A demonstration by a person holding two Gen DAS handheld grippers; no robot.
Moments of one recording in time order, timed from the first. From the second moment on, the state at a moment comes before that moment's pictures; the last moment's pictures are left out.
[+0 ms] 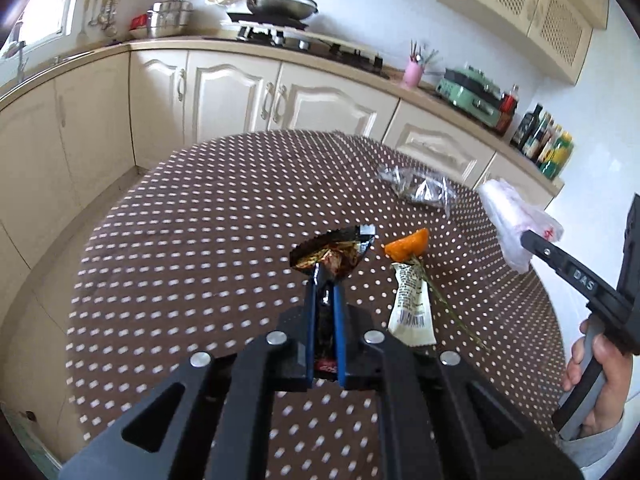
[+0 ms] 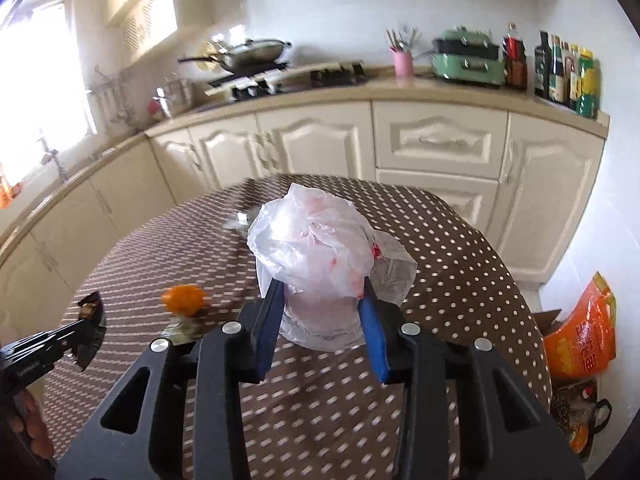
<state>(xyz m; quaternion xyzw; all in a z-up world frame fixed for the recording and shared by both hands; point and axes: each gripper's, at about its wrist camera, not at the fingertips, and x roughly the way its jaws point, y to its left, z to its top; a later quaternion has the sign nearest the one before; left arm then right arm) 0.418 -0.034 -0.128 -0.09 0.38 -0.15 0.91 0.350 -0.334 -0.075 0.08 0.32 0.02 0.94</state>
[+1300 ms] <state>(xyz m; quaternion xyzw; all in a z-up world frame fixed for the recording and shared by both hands) 0.256 0.340 -0.282 -0.28 0.44 0.14 0.84 0.282 0.160 -0.205 -0.09 0.44 0.36 0.82</state>
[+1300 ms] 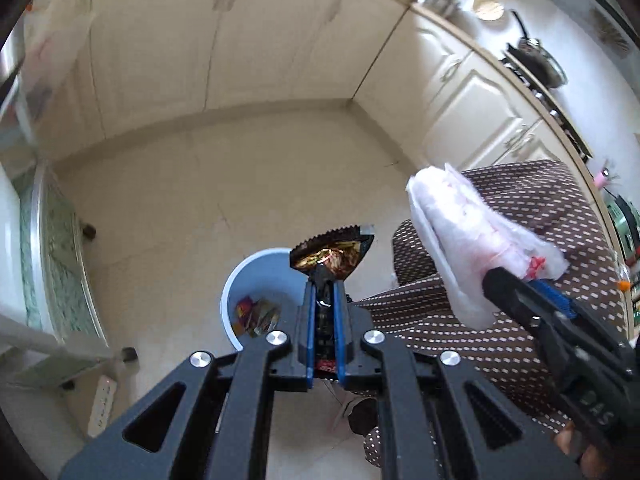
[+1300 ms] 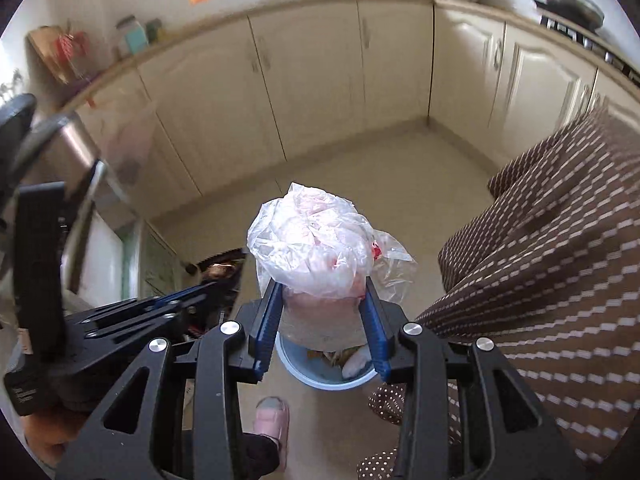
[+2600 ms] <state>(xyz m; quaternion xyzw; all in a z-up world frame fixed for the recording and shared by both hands) 0.319 0.334 -0.310 -0.29 0.46 0.09 0.84 0.317 0.159 -0.239 -0.12 0.44 0.31 0.84</state>
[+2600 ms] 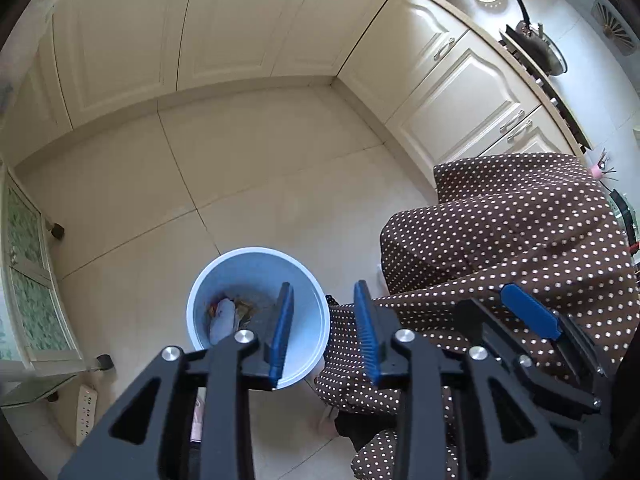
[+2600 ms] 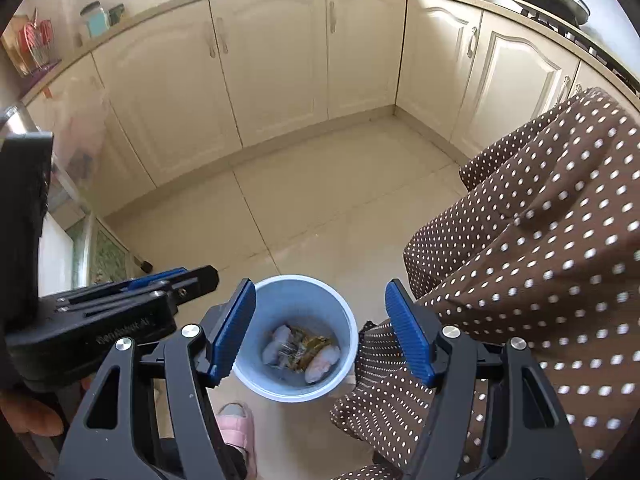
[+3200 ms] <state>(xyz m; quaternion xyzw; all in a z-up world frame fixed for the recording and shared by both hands) 0.292 0.204 -0.125 -0.17 0.34 0.01 0.92 0.292 0.002 -0.064 -0.02 0.31 0.28 0.91</state>
